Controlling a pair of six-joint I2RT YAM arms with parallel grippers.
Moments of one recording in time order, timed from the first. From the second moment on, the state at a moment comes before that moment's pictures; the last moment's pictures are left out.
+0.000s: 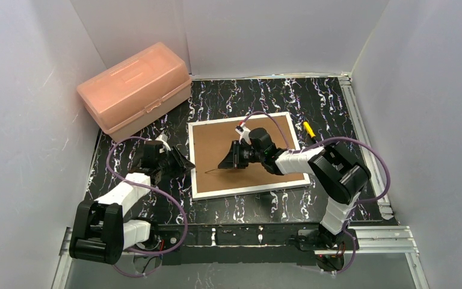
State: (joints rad) left arm -0.15 1.17 0.45 -0.07 0.34 -0.73; right arm 0.76 1.78 0.82 0.45 -0.52 0.77
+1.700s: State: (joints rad) left arm -0.11 1.29 0.45 -0.04 0.43 -0.72; right arm 0.78 1.92 0.90 0.58 -0.57 0.83
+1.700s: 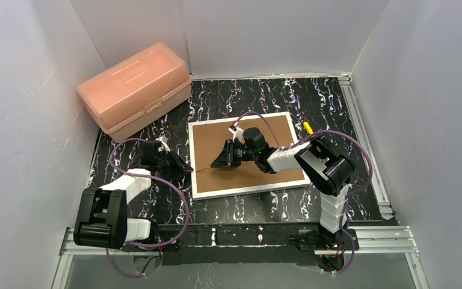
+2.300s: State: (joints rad) left arm -0.10 1.30 0.46 -0.04 0.46 -0.72; right arm 0.75 2.00 0.90 0.71 -0.66 0.90
